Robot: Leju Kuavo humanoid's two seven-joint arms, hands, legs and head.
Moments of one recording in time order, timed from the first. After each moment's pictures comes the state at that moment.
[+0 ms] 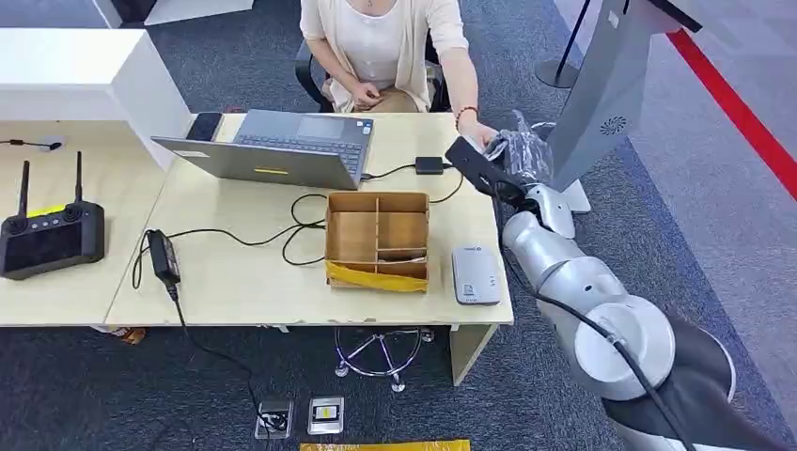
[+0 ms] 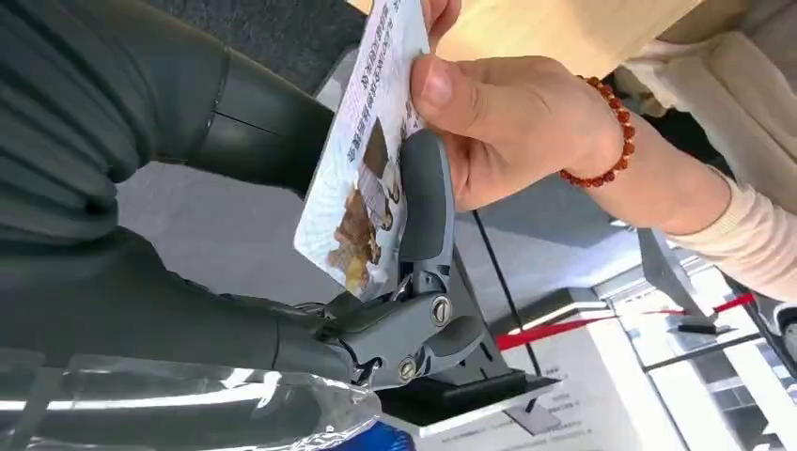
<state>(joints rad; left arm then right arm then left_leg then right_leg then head) -0.18 0.04 -1.05 -0.20 1.10 0.42 -0.05 -1.12 0.10 -0.52 -0.01 1.57 -0.42 -0.22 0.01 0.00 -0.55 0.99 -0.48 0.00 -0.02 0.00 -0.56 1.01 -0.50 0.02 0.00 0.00</state>
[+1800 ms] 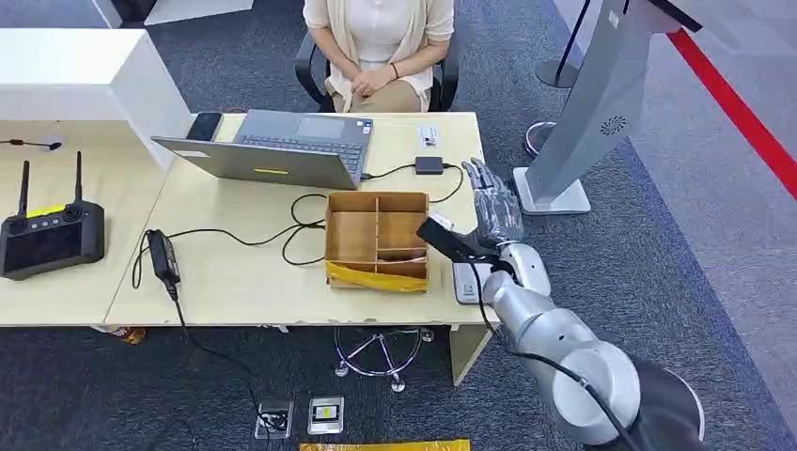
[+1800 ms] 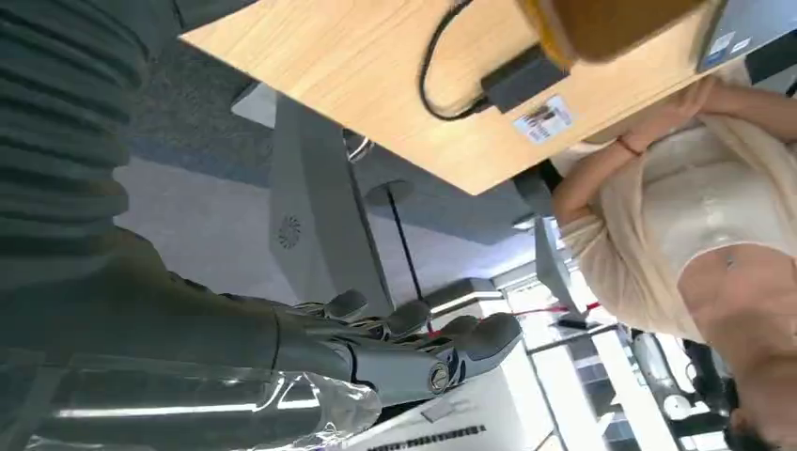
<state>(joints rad) -0.10 0.04 -1.04 -0.20 1.21 0.44 -0.13 -0.92 0.15 -0.50 -0.02 1.57 -0.63 -0.49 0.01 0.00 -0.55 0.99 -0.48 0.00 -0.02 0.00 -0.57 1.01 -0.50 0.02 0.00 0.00</state>
